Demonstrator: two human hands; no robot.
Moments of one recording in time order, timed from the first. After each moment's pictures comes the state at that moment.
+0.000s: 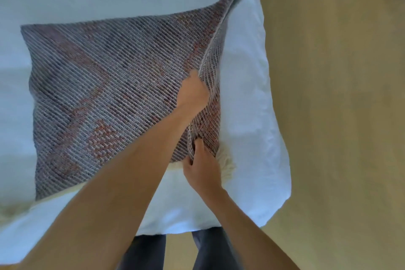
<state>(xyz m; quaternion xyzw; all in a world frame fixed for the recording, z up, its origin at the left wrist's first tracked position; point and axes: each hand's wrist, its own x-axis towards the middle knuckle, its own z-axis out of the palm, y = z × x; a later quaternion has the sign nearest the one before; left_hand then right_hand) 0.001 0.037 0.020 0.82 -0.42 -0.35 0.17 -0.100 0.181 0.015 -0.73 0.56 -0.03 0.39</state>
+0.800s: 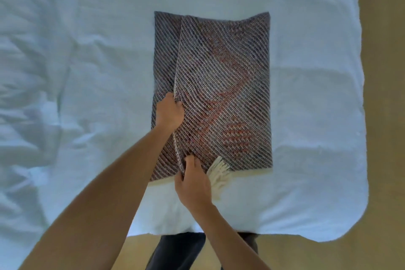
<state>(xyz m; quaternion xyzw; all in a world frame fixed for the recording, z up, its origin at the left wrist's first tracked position) 0.345 0.250 -0.019 0.88 -0.27 -0.35 0.18 0.191 0.353 0.008 -0.75 0.52 0.08 0.41</state>
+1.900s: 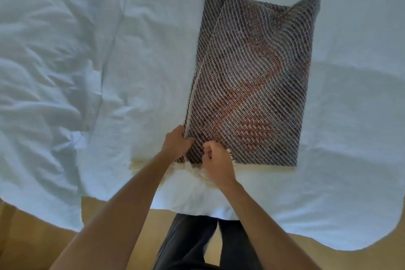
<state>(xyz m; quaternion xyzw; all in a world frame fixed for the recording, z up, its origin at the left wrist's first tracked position) 0.352 0.395 -0.054 0.84 -0.19 -0.49 0.12 0.212 0.353 -0.022 -0.73 0.48 0.07 0.48</state>
